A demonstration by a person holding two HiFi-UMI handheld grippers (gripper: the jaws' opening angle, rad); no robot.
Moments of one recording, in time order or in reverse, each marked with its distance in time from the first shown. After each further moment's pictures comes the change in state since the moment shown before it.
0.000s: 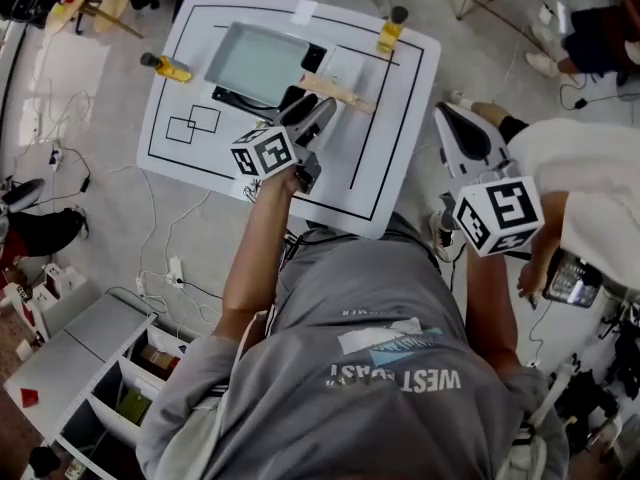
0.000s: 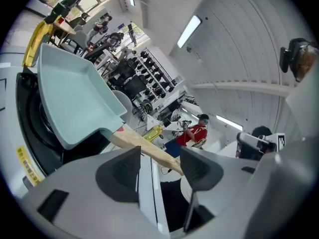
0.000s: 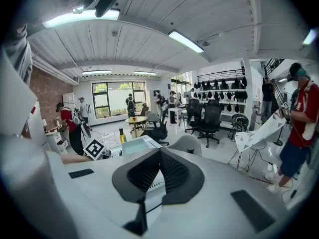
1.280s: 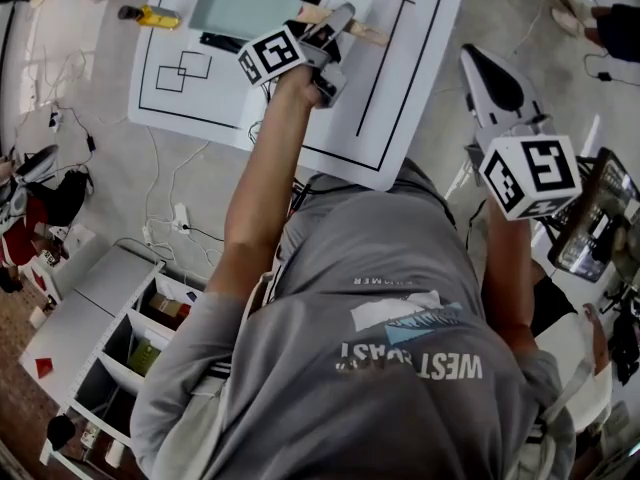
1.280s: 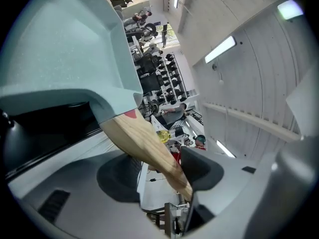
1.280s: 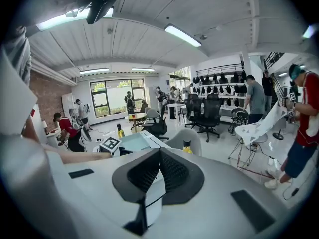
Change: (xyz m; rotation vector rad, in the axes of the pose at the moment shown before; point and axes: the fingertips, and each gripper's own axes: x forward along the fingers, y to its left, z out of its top) left arm 0.071 0.037 0.001 -0.365 -0.054 -0.032; right arm 0.015 -0.024 -0.028 0.036 0.046 0.012
